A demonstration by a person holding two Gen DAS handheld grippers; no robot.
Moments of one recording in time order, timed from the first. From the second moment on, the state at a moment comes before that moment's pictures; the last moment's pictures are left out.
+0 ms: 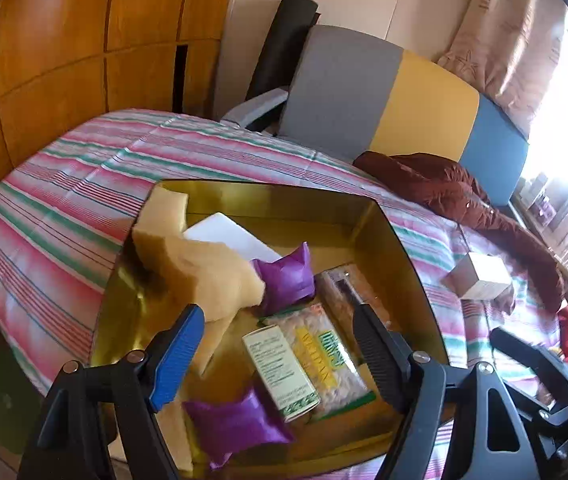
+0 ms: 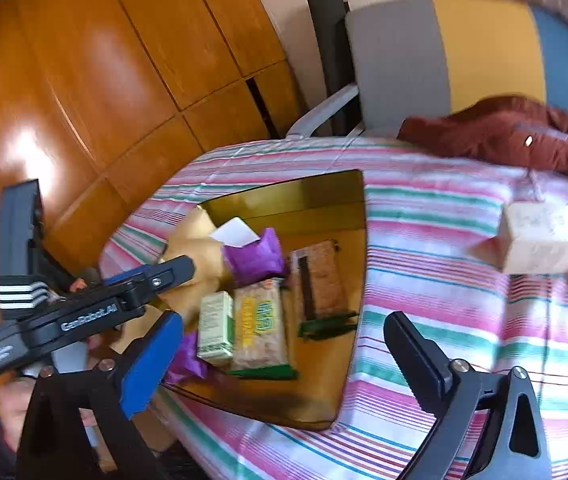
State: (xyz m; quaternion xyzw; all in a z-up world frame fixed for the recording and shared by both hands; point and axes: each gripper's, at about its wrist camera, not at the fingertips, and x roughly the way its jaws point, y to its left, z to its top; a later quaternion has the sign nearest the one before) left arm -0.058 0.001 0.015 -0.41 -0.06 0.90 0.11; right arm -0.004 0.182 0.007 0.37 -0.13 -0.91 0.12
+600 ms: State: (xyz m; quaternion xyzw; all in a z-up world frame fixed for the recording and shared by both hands) left arm -0.025 0.019 0.014 -0.40 0.00 0.91 0.10; right arm 0.027 0.167 -0.001 0.35 -0.05 -0.93 0.04
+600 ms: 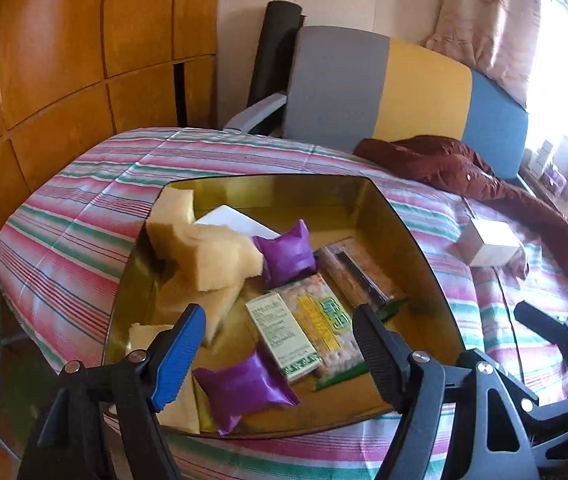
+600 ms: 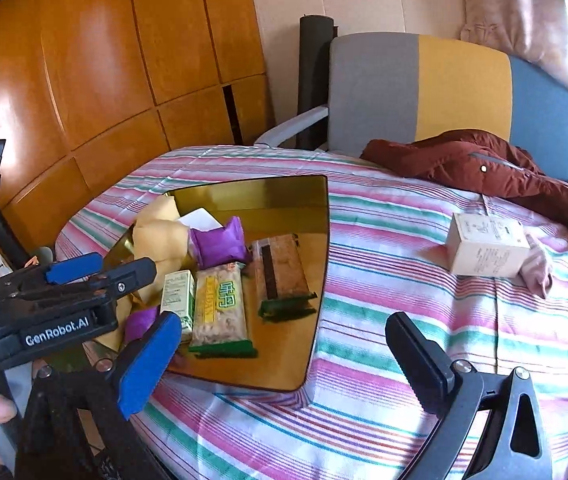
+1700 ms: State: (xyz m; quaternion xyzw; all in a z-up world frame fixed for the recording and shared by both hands) left arm -0.003 0.086 0.011 -0.41 0.06 0.89 0.19; right arm 0.041 0.273 -0.010 0.39 -0.14 -0.91 -0.06
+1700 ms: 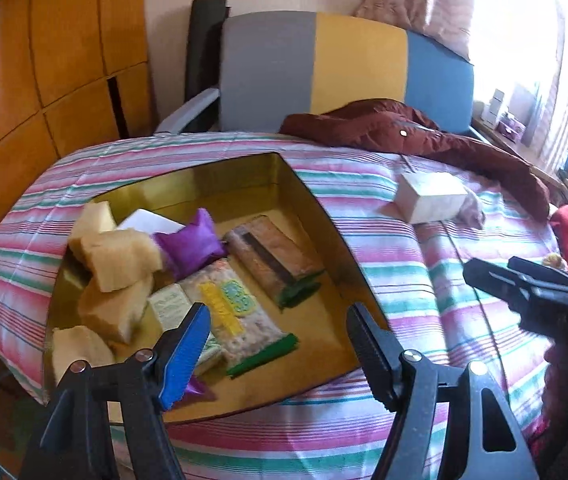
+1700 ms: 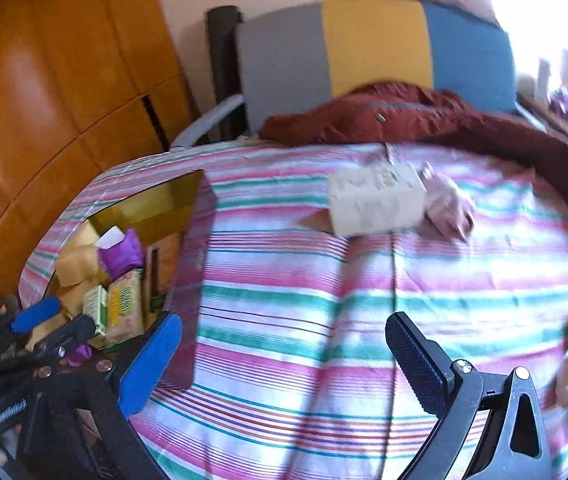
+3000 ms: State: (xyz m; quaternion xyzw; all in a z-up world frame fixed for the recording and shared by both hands) left arm -0.038 0.192 0.044 -0.41 0.13 0.86 0.29; right arm 0.001 0.474 -0.032 0.39 -0.29 -0.86 -0.18
